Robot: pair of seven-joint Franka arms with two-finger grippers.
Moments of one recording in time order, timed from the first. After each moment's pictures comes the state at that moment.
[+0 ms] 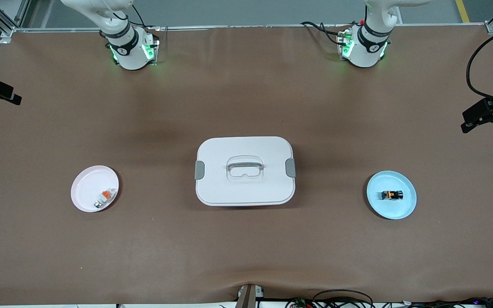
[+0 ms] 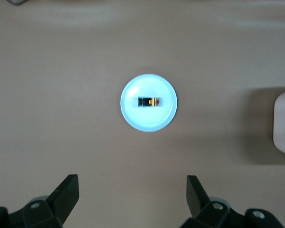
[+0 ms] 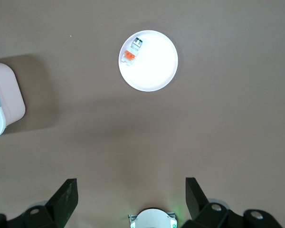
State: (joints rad) left arm -0.03 0.09 0.02 -1.40 0.04 1.55 0.01; right arm -0.07 0.03 -0.06 -1.43 0.06 1.34 0.01
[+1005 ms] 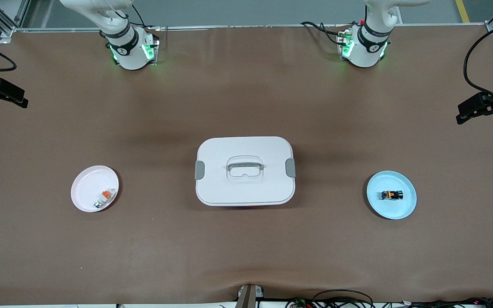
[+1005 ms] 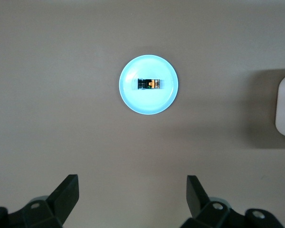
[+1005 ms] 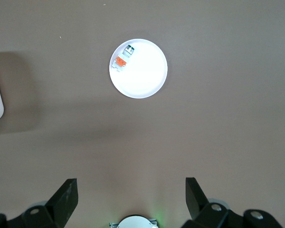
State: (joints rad) left arm 0.00 0.08 0.00 -1.44 0.02 1.52 0.01; right arm 0.00 0.03 -0.05 -1.43 -0.05 1.37 0.02
